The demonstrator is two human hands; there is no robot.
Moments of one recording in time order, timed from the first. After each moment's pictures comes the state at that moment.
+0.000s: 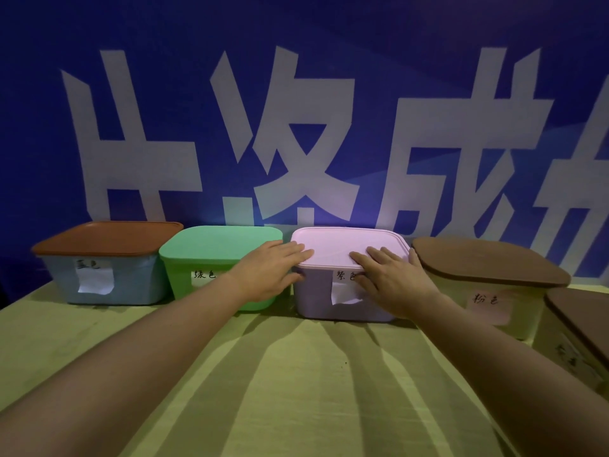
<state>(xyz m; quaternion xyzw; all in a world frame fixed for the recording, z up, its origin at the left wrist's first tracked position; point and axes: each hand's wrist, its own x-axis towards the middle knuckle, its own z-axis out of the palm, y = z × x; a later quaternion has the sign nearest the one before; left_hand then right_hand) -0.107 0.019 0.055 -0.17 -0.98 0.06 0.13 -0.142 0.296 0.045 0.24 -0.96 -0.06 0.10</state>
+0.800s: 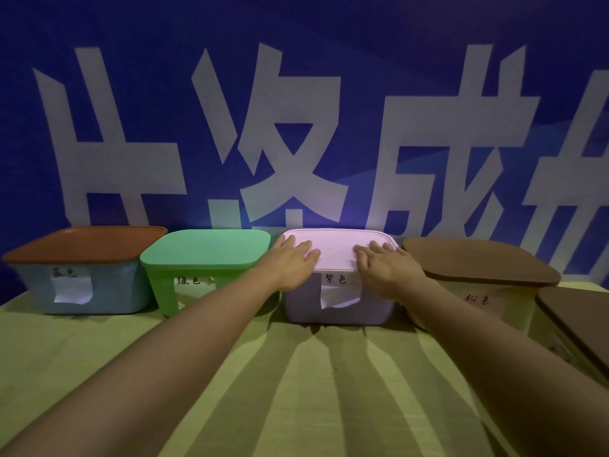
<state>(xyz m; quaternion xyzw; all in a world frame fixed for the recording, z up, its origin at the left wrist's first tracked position) -0.123 0.085 0.074 -0.02 -1.00 -0.03 0.04 -0.167 0.294 0.059 0.16 -0.99 0.03 0.03</state>
